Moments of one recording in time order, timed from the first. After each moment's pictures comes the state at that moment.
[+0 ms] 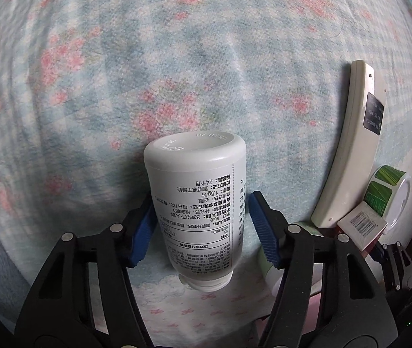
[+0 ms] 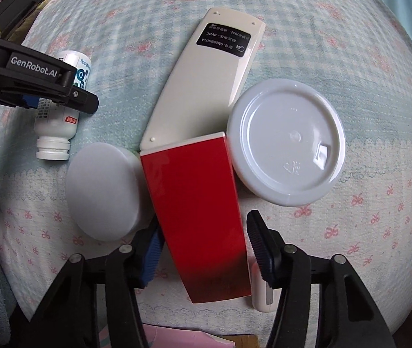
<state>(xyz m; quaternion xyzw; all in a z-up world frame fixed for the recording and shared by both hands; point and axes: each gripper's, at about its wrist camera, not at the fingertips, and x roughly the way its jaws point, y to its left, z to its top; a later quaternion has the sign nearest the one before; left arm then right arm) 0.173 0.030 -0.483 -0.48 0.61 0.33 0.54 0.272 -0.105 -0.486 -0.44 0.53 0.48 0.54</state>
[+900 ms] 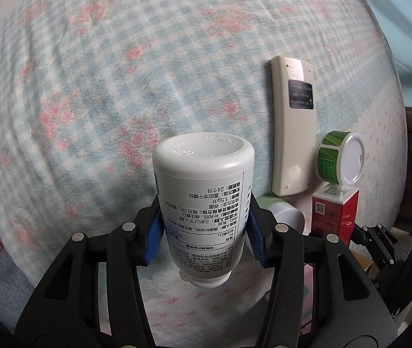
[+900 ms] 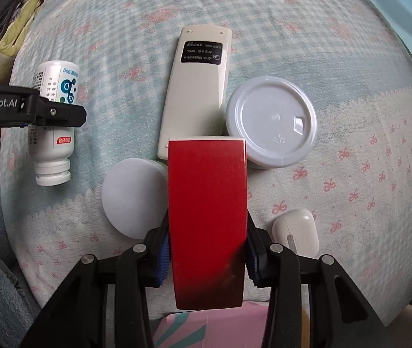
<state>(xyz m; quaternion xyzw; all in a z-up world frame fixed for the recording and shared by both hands) 0.178 0.052 -0.417 -0.42 0.61 0.23 0.63 0.266 -0.101 -0.433 -0.36 0.59 0.40 0.60</state>
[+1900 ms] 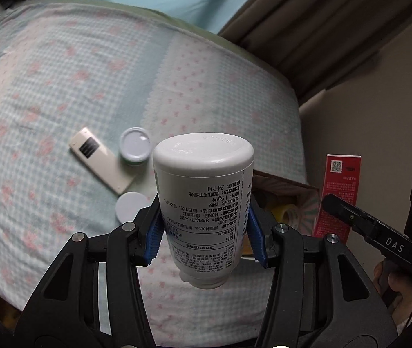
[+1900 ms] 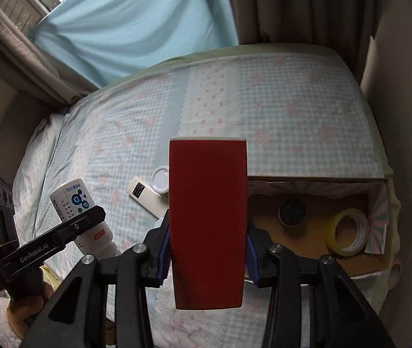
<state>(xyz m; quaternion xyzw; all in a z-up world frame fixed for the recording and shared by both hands) 0.229 -0.104 -0.200 -0.20 0.55 -0.13 0.80 0.168 -0.313 -0.209 0.13 0.54 0.09 0.82</state>
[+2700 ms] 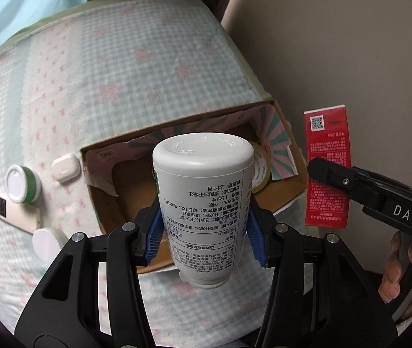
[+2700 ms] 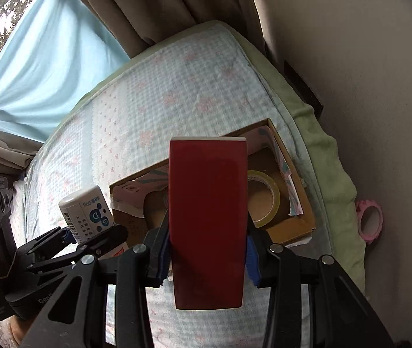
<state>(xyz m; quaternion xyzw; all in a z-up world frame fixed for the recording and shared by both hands) 0.238 -0.359 -0.255 0.03 0.61 -0.29 0.73 0.124 -0.493 -0.279 0.24 0.56 -0.05 0.79</state>
